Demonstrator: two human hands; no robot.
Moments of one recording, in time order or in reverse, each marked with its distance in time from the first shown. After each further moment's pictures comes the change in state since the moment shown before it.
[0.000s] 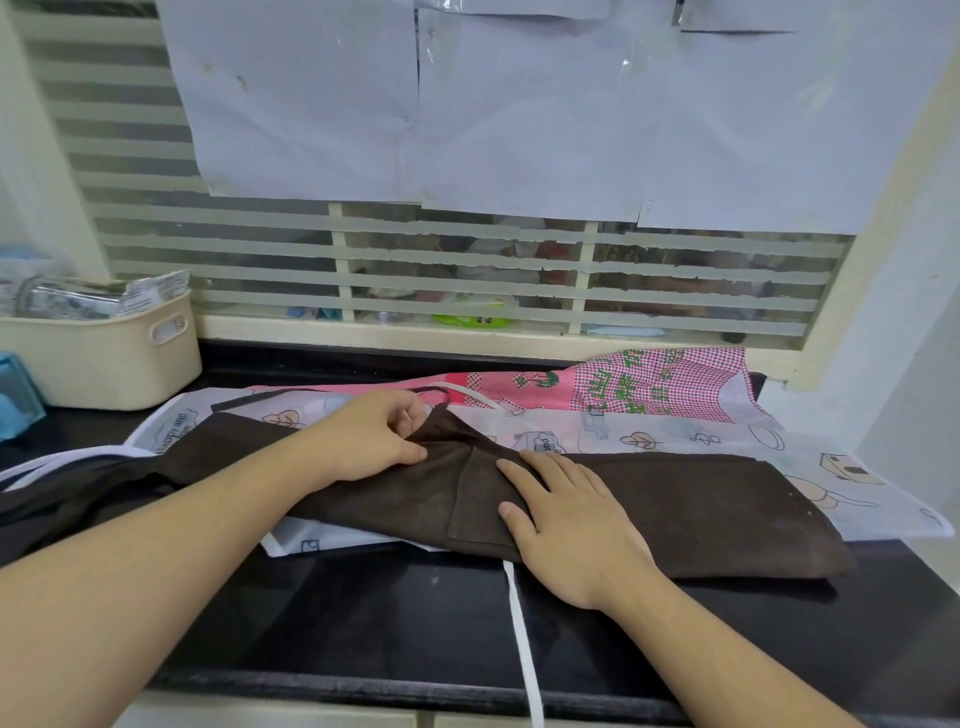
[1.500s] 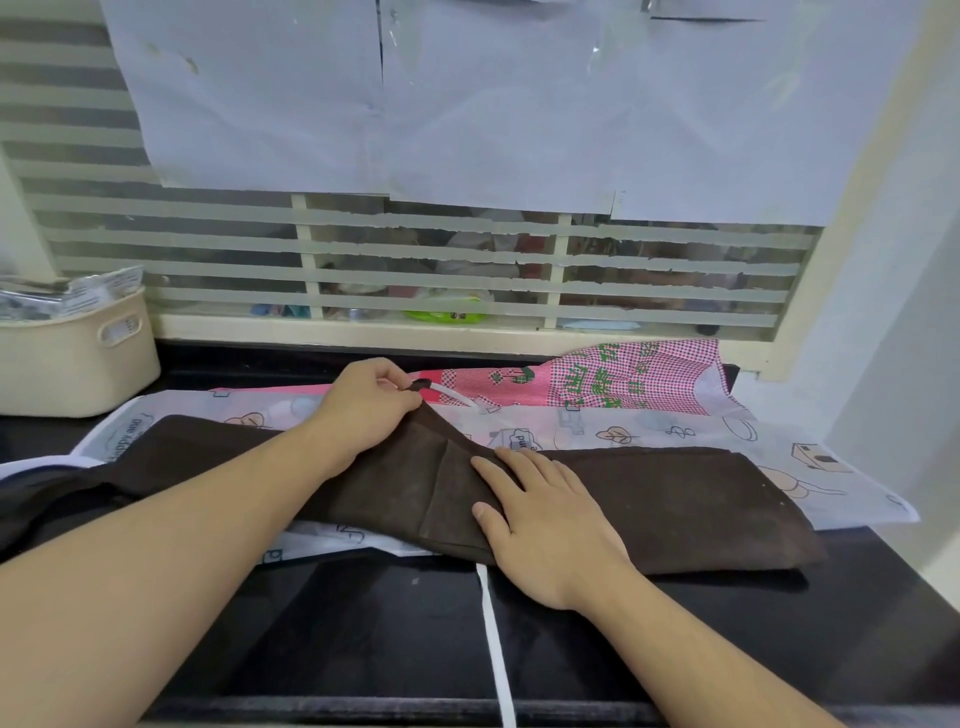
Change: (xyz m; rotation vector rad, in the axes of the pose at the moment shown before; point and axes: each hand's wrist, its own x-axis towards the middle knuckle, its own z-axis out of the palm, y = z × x) left_hand 0.041 0.024 0.024 -0.388 0.304 -0.213; right_hand -0.001 -0.001 -0.003 0.014 -0.025 0.000
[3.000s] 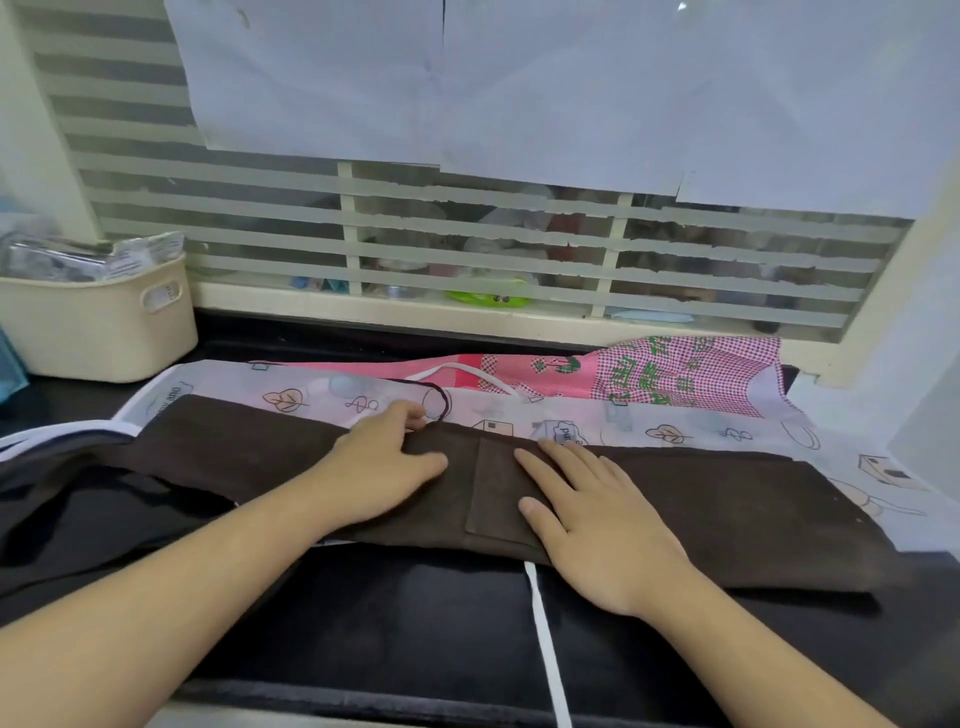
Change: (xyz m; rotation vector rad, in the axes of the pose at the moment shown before) left_hand -0.046 -0.050 -0.023 0.315 -0.243 0.050; right_hand 0.003 0.001 -0.004 -0.027 -0.102 0.009
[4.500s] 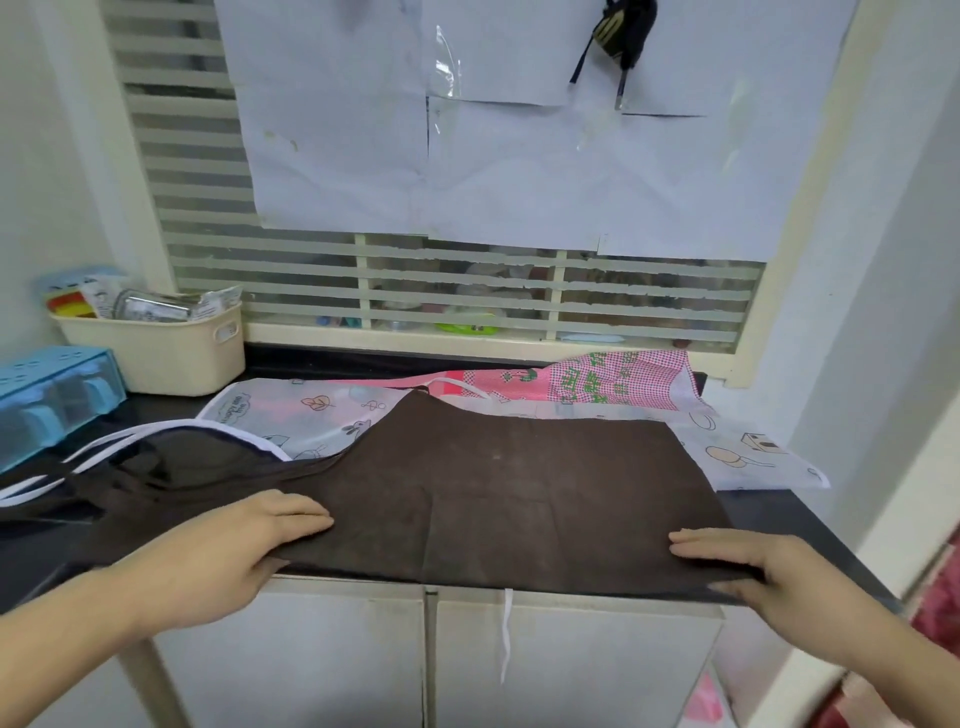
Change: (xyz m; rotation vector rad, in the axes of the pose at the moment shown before) left_hand -0.186 -0.075 -0.067 0.669 -0.084 0.407; right_hand -0.217 0.124 -0.044 0.419 0.128 0.073
